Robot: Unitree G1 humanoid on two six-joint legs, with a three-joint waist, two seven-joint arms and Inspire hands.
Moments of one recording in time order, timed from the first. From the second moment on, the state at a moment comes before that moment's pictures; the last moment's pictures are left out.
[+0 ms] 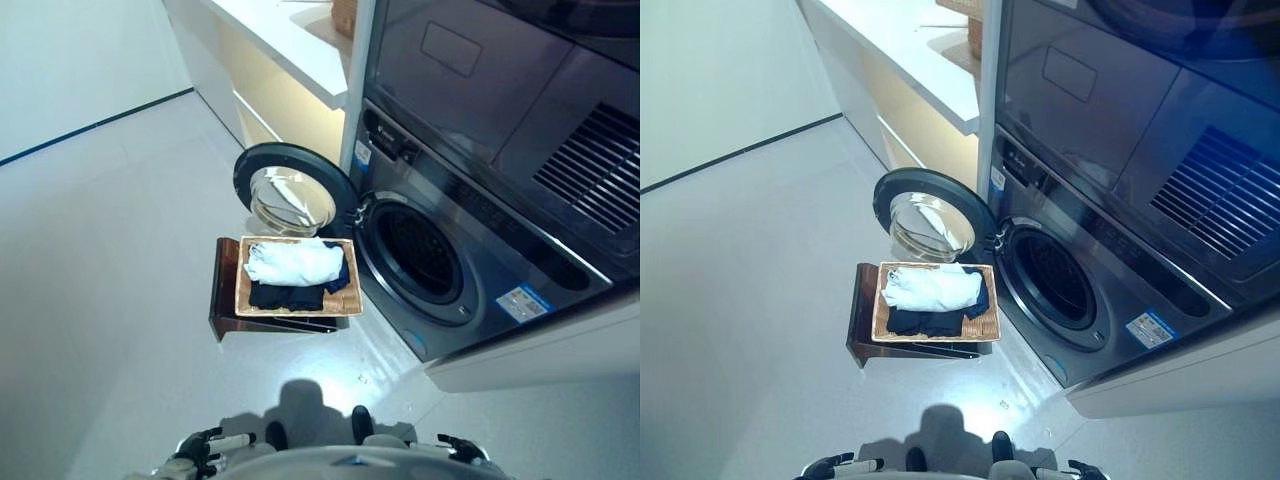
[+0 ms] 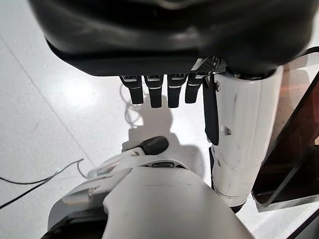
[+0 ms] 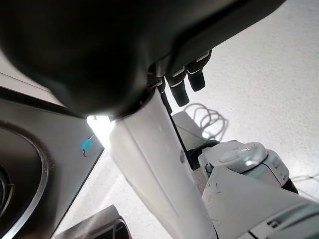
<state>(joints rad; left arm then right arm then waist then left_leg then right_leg) -0.07 0.21 -0.17 1.50 -0.18 -0.12 -0.01 -0.04 -0.27 0.15 1.50 0.13 -0.13 -0.04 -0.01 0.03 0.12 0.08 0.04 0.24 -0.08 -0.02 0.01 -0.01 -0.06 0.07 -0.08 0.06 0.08</state>
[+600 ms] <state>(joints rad) -0.06 0.23 -0.08 1.50 -0.33 -0.11 -0.01 0.01 -0.22 0.11 1.53 0.20 -0.11 -0.04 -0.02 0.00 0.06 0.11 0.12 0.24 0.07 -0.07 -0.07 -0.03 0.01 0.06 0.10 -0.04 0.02</state>
